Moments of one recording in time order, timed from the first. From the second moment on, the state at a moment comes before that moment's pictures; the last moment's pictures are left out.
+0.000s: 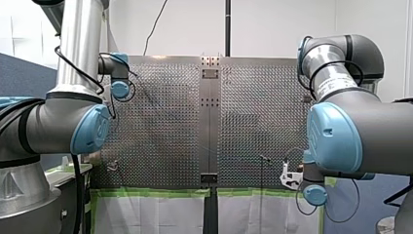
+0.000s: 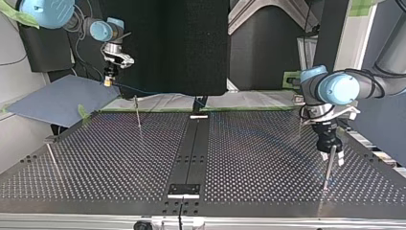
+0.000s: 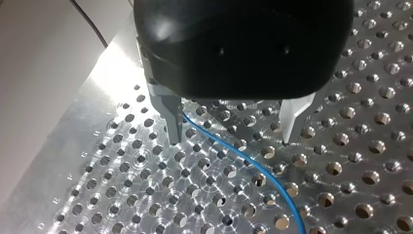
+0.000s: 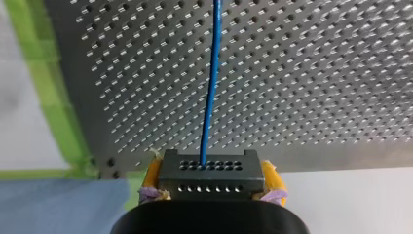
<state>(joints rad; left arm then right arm) 0.14 -1.76 -1.84 -2.47 -1.73 -1.99 1.67 -0.58 1.92 -1.37 1.51 1.63</state>
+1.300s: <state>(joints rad) 0.13 -1.76 -1.84 -2.49 -1.74 -1.99 1.64 -0.62 1.85 -1.23 1.25 1.72</state>
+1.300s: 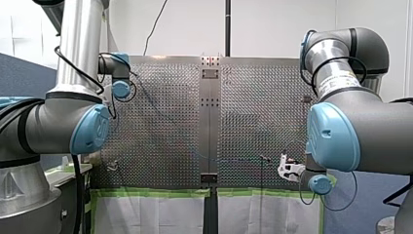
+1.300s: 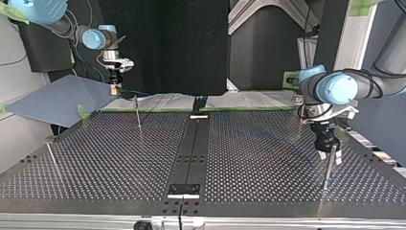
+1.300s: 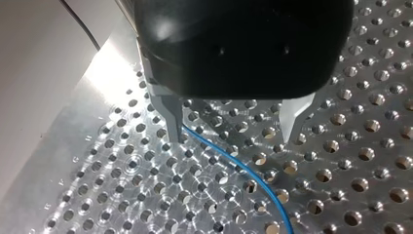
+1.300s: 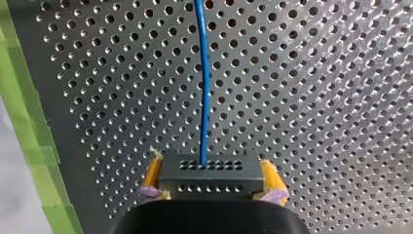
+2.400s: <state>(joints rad) 0.14 -1.60 -1.98 -2.72 -1.85 -2.03 1.65 -0.62 1.85 -1.21 1.25 1.73</state>
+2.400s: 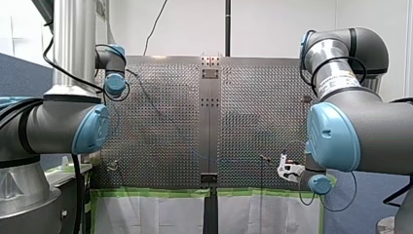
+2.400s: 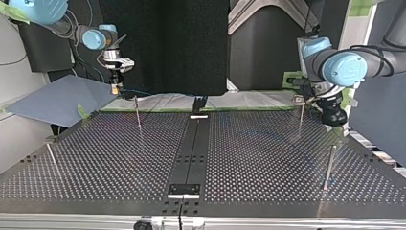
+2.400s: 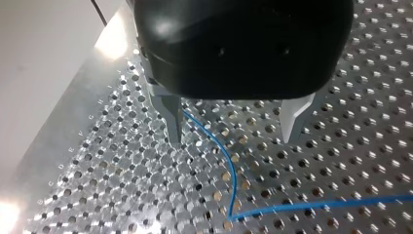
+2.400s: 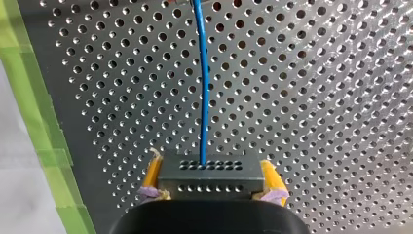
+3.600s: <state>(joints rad) 0.13 -1.33 -1.86 -3.00 -1.90 -1.75 1.65 -0.62 1.84 -1.19 1.25 1.77</state>
